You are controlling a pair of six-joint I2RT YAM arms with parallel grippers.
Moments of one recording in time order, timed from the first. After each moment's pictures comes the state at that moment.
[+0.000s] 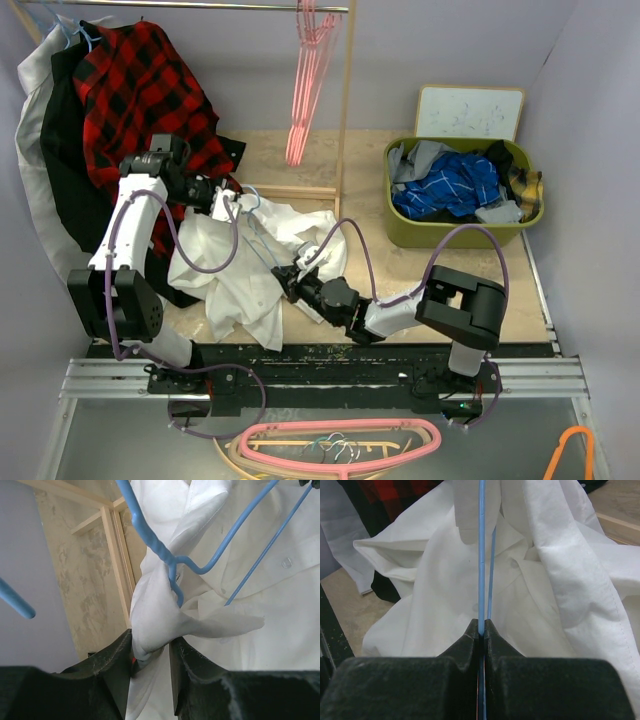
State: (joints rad) left arm 0.01 1.57 1.52 -1.22 0.84 1.97; right arm 1.20 1.77 0.65 1.12 0.40 0.17
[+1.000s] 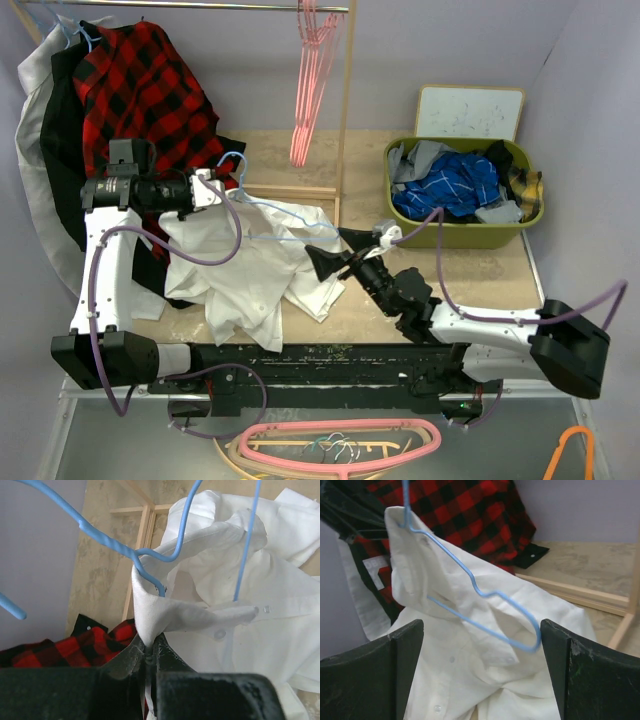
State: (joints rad) left arm 0.09 1.32 1.47 -1.14 0.92 1.47; right arm 1.08 1.21 0.45 1.00 0.40 0.26
